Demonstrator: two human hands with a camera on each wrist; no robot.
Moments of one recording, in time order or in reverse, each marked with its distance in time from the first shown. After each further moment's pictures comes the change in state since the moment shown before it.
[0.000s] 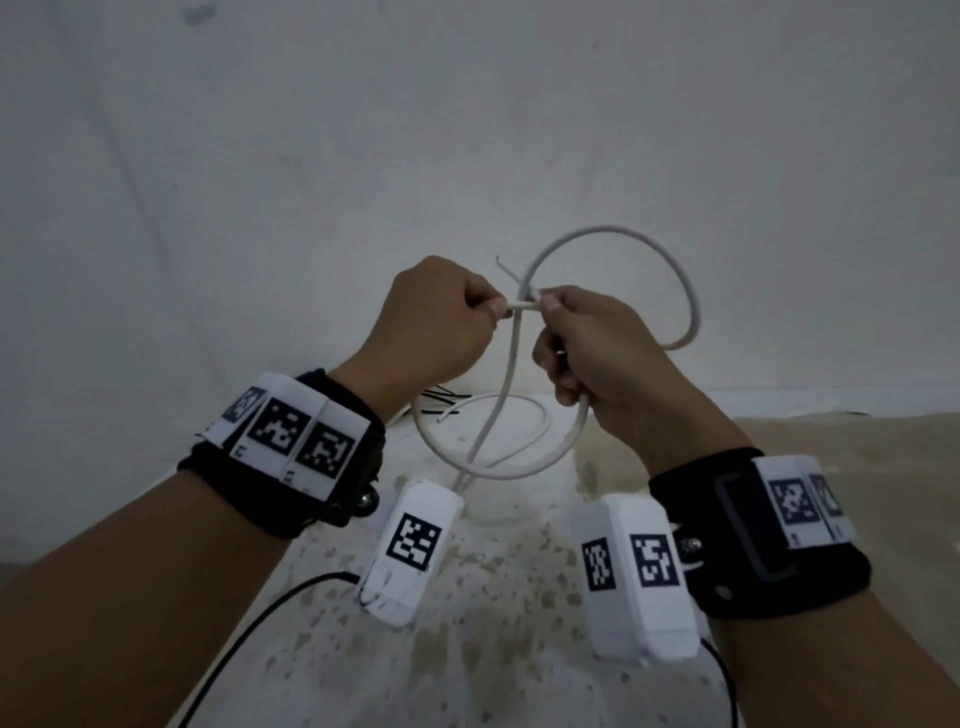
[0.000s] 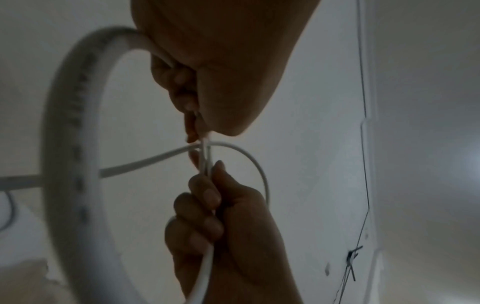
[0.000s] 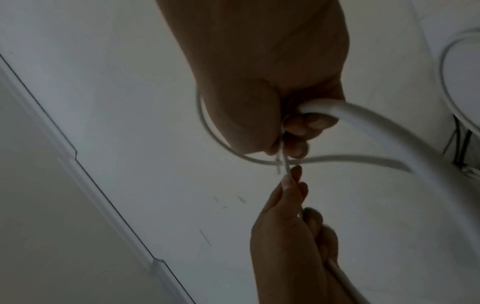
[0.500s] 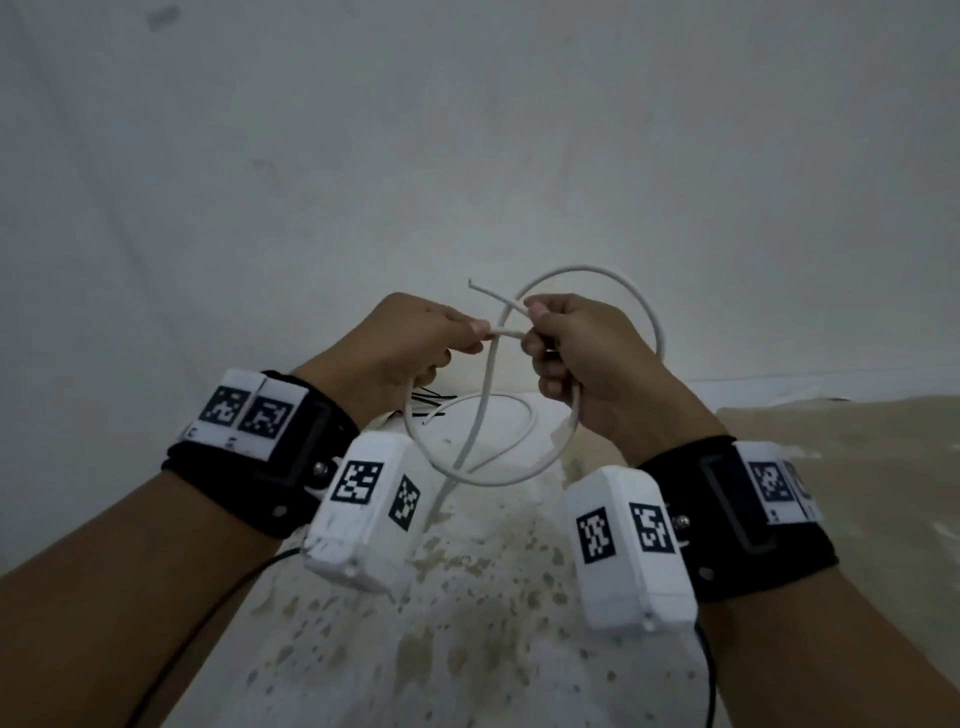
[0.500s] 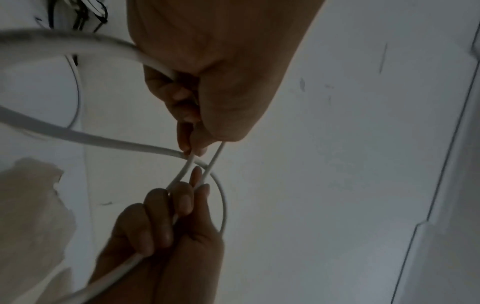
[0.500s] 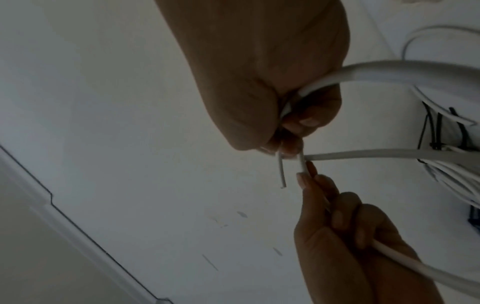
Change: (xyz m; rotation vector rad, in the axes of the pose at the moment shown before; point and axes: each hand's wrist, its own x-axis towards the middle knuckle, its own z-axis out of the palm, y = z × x) left_hand -0.002 -0.004 0.009 -0.527 -0.224 -0.364; right_hand 0.006 0.008 -0.009 0.245 0.024 0.145
